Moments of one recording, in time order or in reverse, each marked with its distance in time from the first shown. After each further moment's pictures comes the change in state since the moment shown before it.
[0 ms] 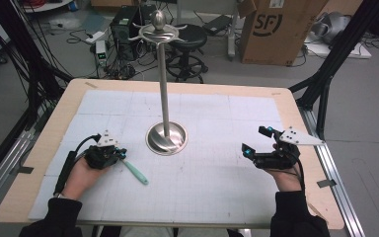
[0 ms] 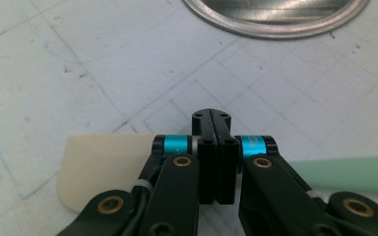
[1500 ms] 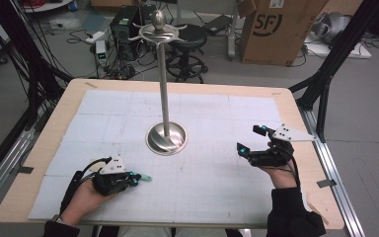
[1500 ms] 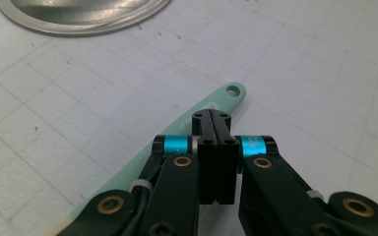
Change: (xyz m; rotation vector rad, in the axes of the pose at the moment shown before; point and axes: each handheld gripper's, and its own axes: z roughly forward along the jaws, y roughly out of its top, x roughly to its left) left arm -0.067 -0.013 -0.014 -0.048 -0.257 0.097; right arm 0.000 0.001 0.014 0.030 0.027 -0.008
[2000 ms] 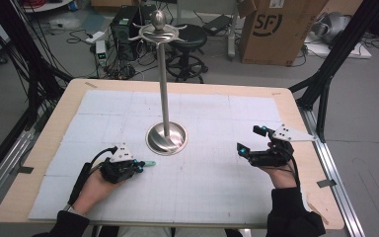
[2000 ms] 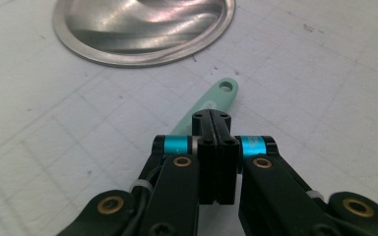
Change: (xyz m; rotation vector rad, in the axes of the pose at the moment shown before) left arm 0.017 0.017 0.016 -0.014 0.105 -0.026; right arm -0.002 -0.002 0.000 0.005 -0.001 0.007
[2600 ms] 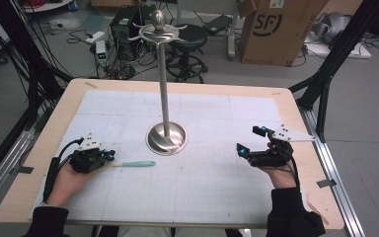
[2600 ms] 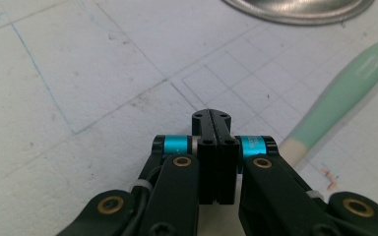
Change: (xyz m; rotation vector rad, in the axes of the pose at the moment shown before) left arm 0.066 -0.033 -0.036 0.024 0.170 -0.109; right arm 0.000 -0.001 0.001 0.004 0.004 0.005
